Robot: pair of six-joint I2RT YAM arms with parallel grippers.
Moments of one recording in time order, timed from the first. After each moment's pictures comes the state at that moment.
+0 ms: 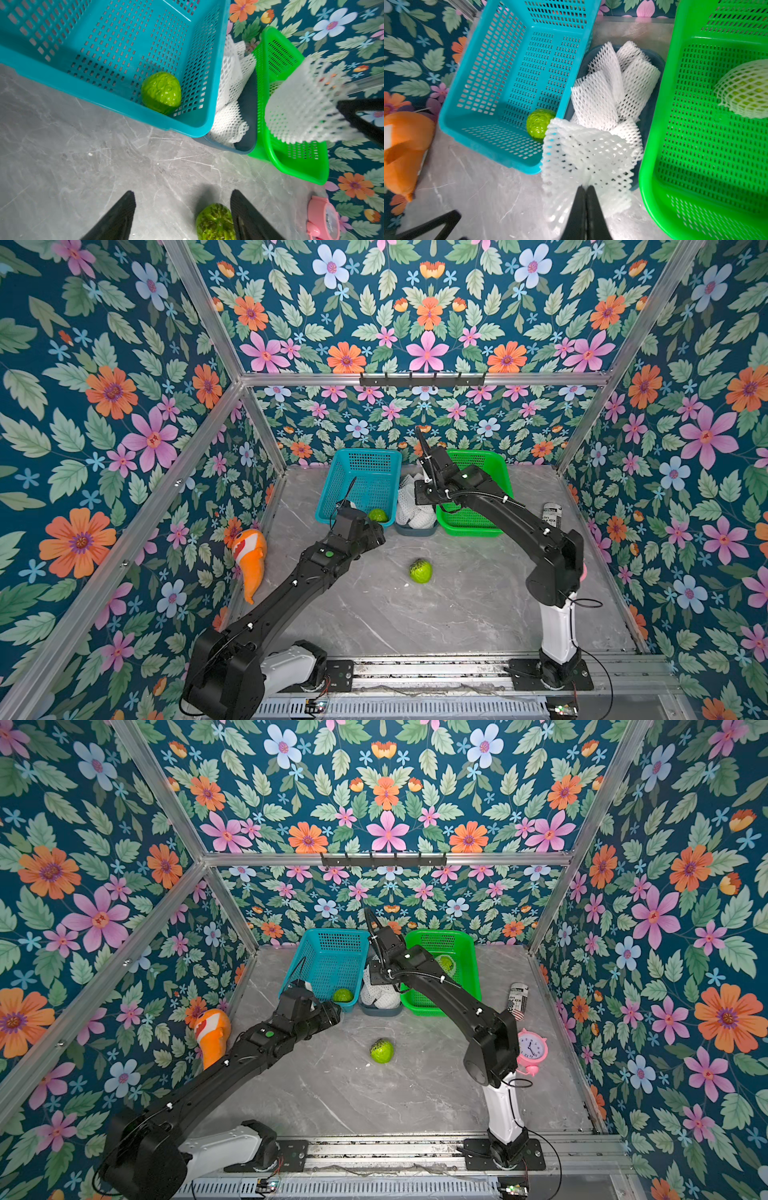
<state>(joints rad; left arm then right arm) -0.50 1.17 0.84 -0.32 -0.09 -0.75 0.66 1.95 1.97 -0.84 0.06 0.47</state>
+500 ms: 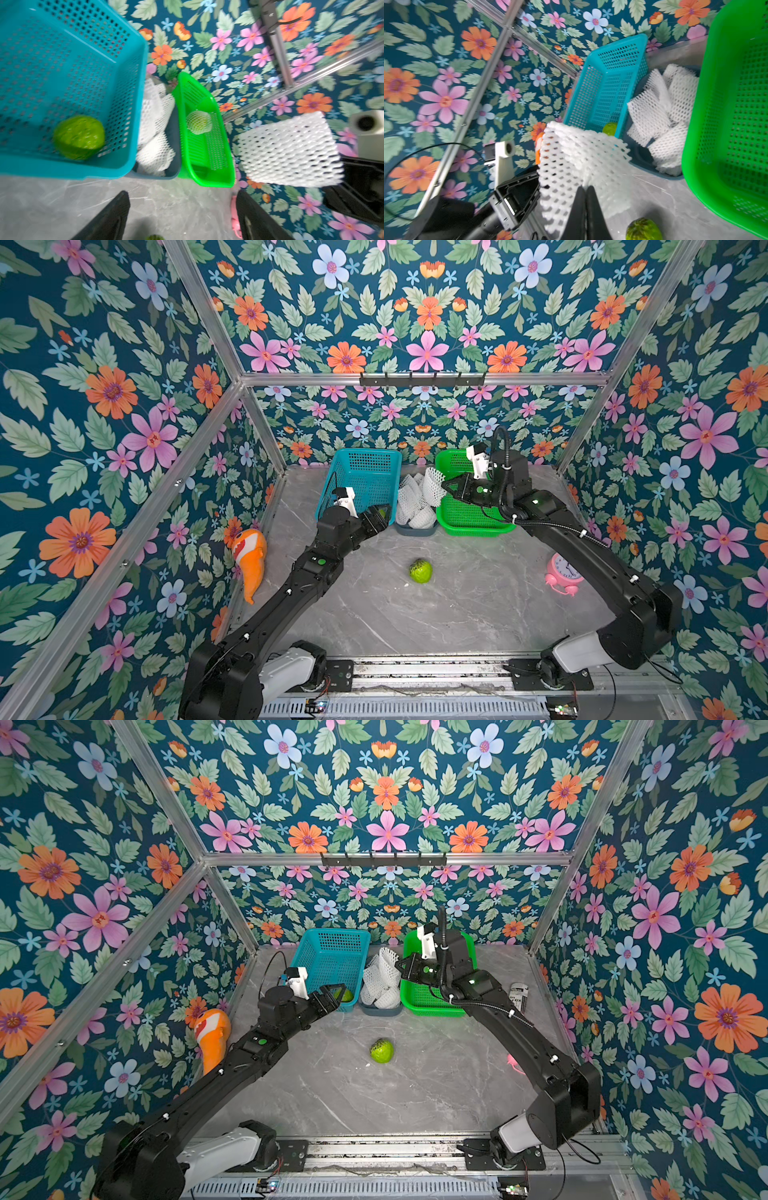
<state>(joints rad) -0.44 1.12 0.73 0.20 0.21 -0.86 0.45 1.44 1.38 -0.29 -0.44 0.75</state>
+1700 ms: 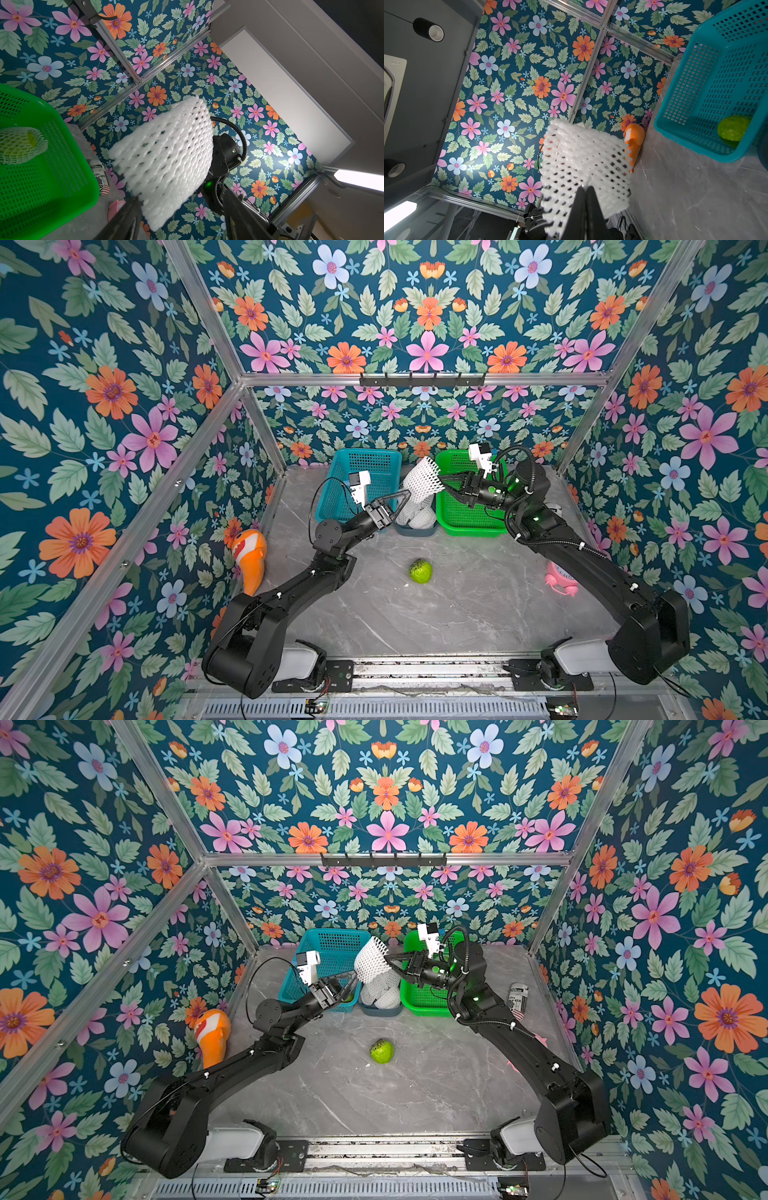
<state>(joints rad) -0.47 1.34 0.67 1.18 0.59 -1.30 0.43 1.39 1.18 0.30 -0.78 1.21</state>
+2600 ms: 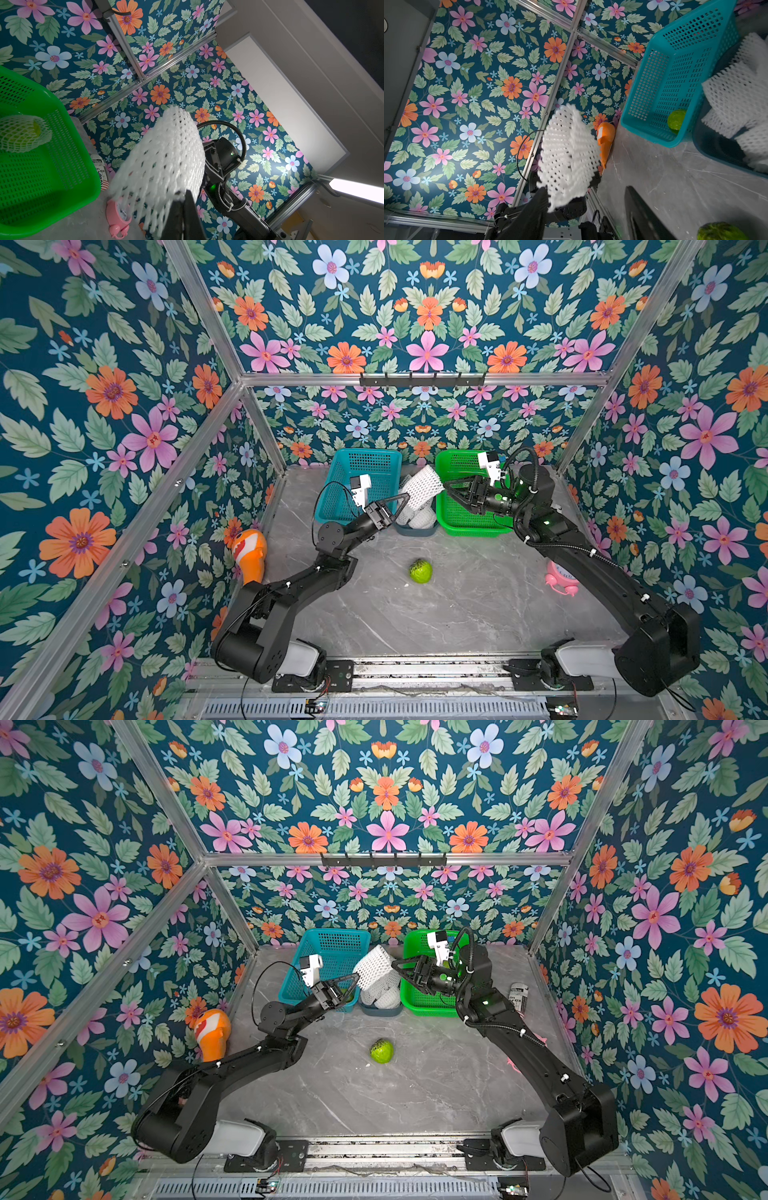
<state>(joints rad) -0.44 1.45 0.65 1.37 0.59 -1.41 0.39 1.32 1.11 0.12 -0.75 1.05</state>
